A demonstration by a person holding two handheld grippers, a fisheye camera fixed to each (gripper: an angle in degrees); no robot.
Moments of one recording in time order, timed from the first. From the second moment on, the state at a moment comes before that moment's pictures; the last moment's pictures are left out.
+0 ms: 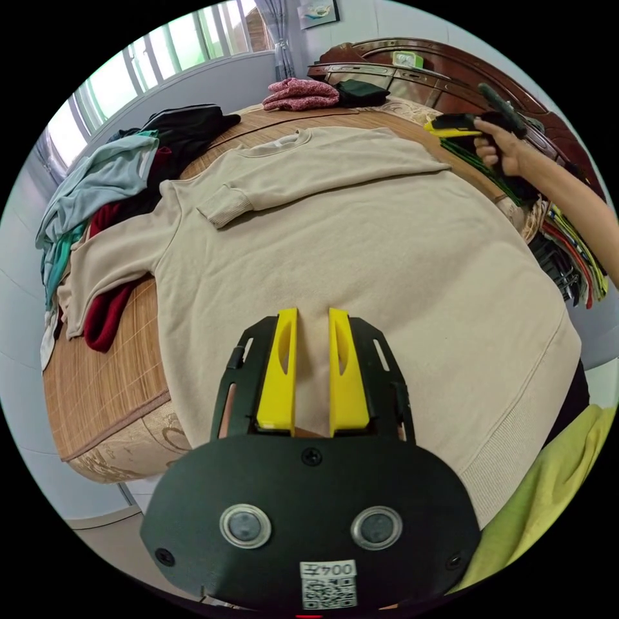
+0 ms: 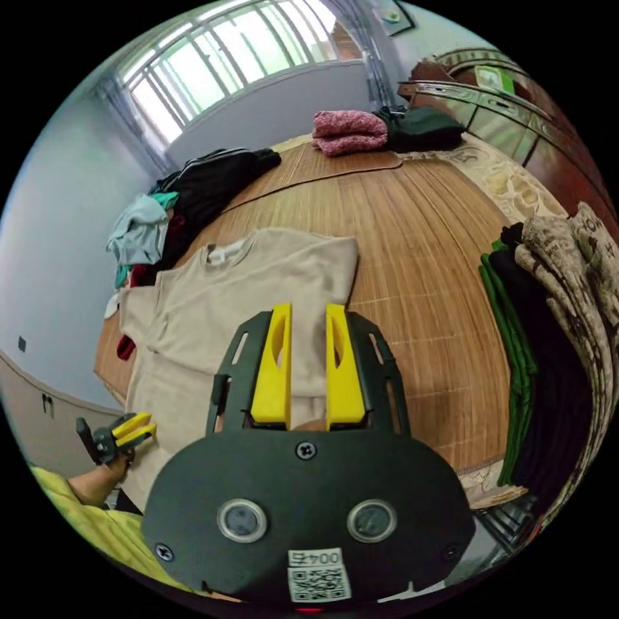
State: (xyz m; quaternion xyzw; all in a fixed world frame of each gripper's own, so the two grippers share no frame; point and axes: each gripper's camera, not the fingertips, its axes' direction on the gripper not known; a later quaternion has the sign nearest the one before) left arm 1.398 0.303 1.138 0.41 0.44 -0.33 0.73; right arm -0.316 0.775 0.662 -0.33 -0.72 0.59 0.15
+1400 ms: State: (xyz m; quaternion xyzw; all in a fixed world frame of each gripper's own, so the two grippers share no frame) left arm 1.528 0.226 1.164 0.42 0.47 -0.33 0.71; right arm -0.409 0.680 0.631 -0.33 -0.80 0.46 0.18
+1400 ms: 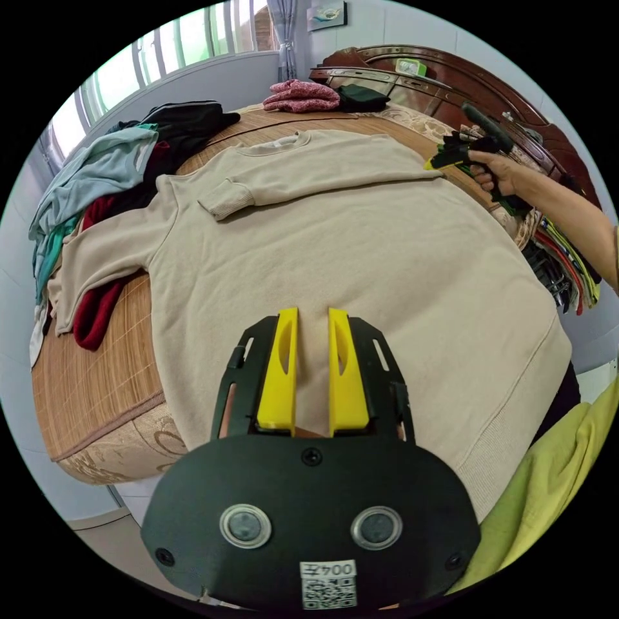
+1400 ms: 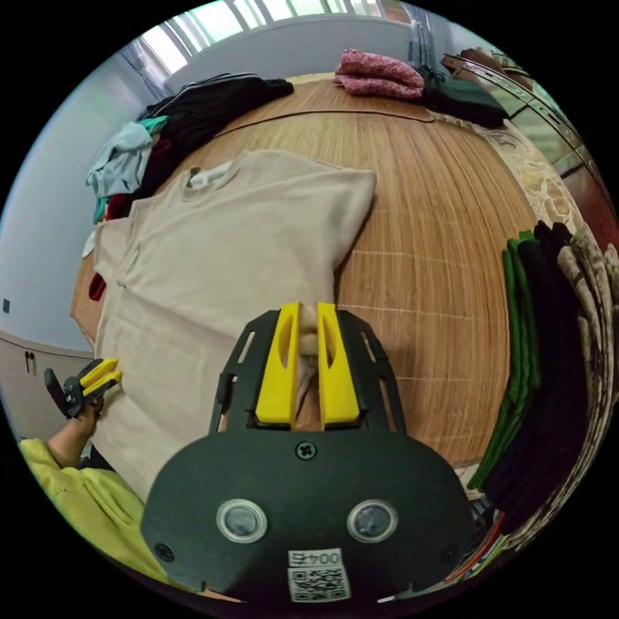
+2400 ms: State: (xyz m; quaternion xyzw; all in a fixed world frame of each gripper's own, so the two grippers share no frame) left arm 1.693 0.337 1.572 0.40 0.62 -0.54 0.41; right arm -0.343 0.467 0.481 -0.32 -0.89 0.26 0.20
